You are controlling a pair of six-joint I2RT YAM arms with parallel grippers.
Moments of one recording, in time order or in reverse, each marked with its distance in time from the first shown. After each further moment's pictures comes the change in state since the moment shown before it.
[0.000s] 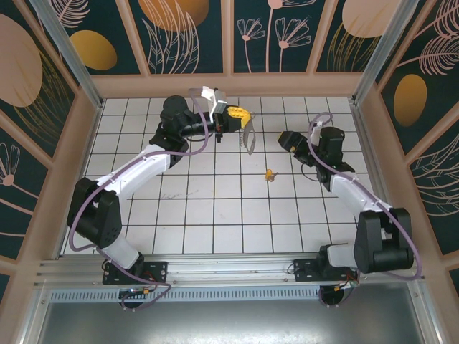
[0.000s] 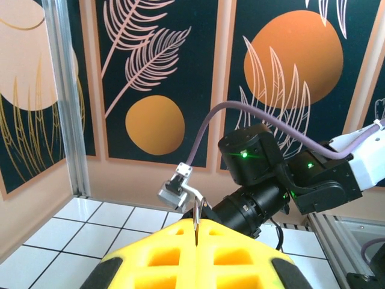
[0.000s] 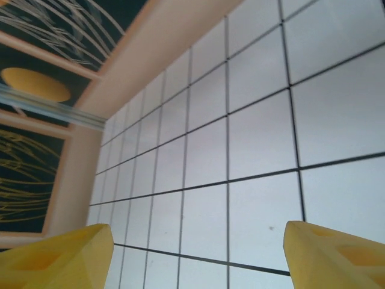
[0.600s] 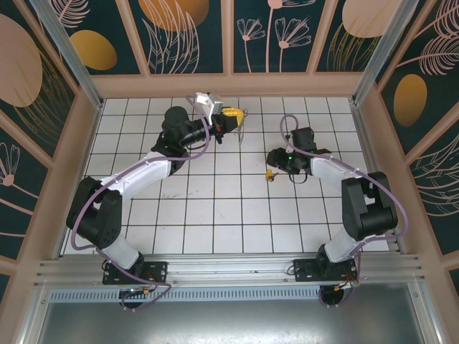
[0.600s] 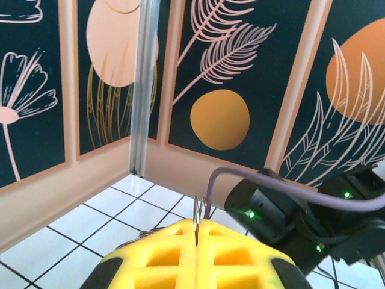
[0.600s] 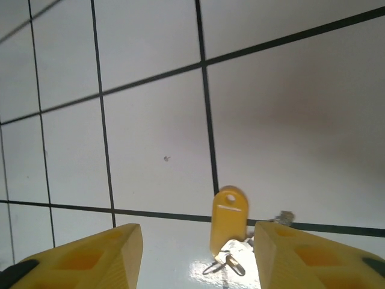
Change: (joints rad) left arm 0.000 -0.014 -0.141 0.092 -0.265 -0.058; right arm 0.162 0.283 0.180 -0.378 0.208 -0.212
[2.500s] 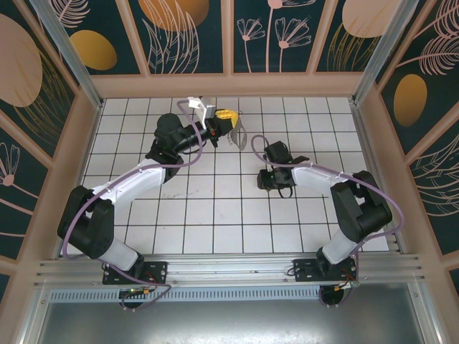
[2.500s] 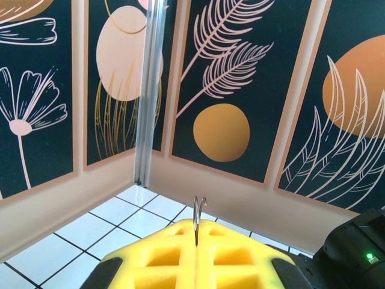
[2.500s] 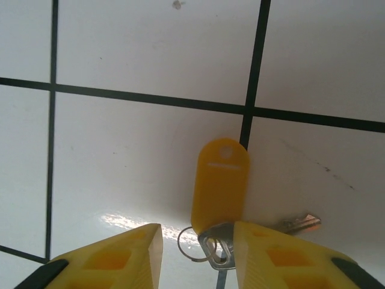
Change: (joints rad) left arm 0.000 -0.082 -0.087 0.058 -0.029 -0.022; right arm 0.240 0.001 -0.040 -0.153 0.236 -0.138
